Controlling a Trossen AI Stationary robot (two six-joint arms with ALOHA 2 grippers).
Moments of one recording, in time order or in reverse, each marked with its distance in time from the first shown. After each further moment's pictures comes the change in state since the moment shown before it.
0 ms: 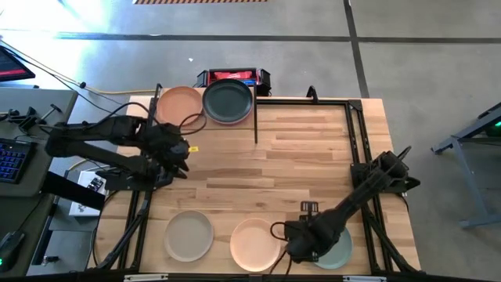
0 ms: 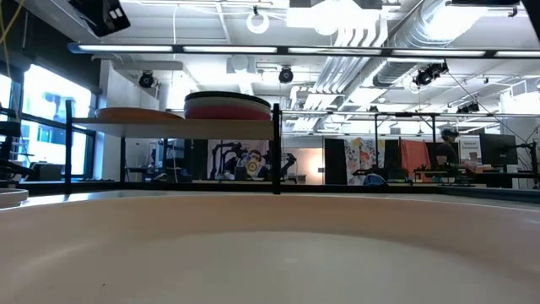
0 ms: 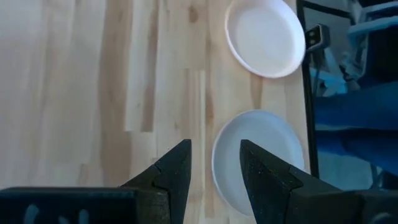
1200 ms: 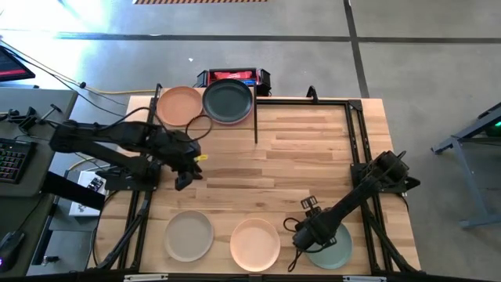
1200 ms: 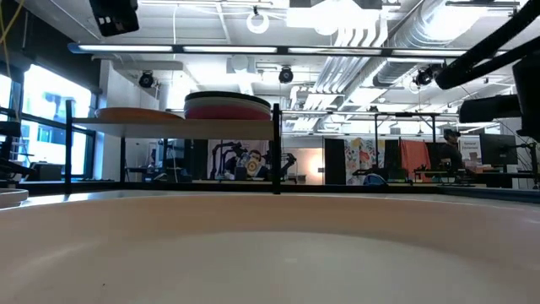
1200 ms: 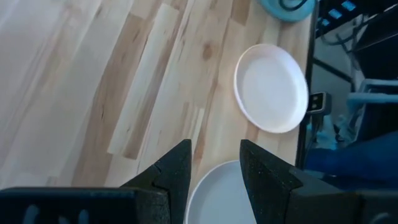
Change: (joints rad) left arm -0.091 0.085 -0.001 0.179 -0.138 -0.339; right arm 0.005 -0.001 -0.440 0.212 -0.036 -0.470
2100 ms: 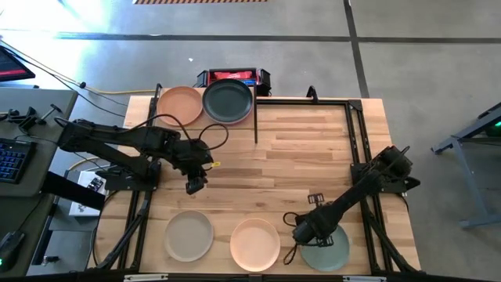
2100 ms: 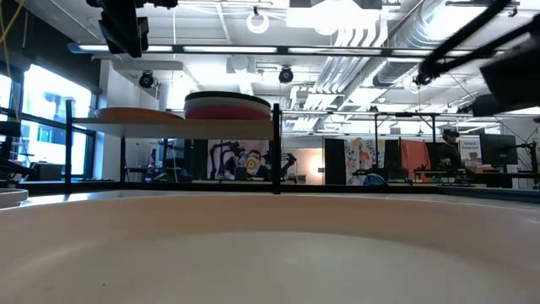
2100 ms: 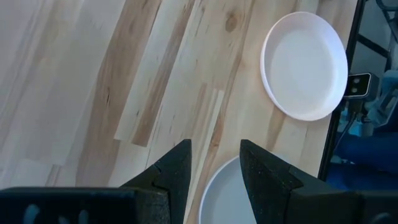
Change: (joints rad) left arm 0.000 0.155 0.000 -0.010 0.000 0.011; right arm -0.037 -0.057 -0.015 -0.029 -0.090 0.237
